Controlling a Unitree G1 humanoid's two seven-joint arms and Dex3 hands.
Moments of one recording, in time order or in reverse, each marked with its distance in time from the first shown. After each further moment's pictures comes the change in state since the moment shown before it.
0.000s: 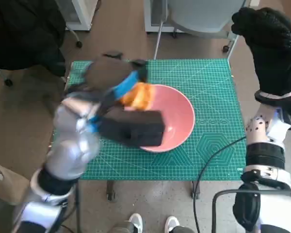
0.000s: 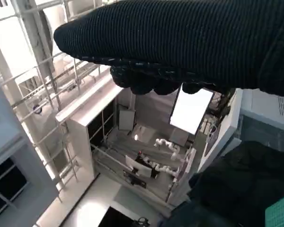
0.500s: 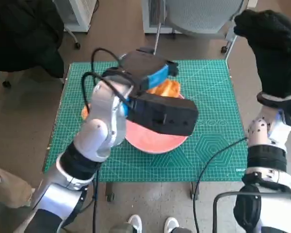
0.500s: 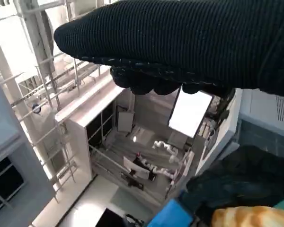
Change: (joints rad) left arm -0.115 -0.087 -0.045 0.238 -0.091 -0.046 0.056; right arm 0.016 -0.015 -0.001 -0.022 0.000 -0.001 -0.005
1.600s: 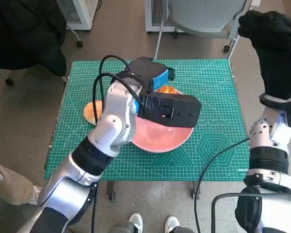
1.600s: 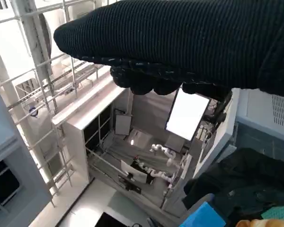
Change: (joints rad) left arm -0.024 -0.038 -0.045 0.187 -0.028 0.082 0.049; right arm 0.026 -0.003 0.009 -0.027 0.000 0.001 -0.027
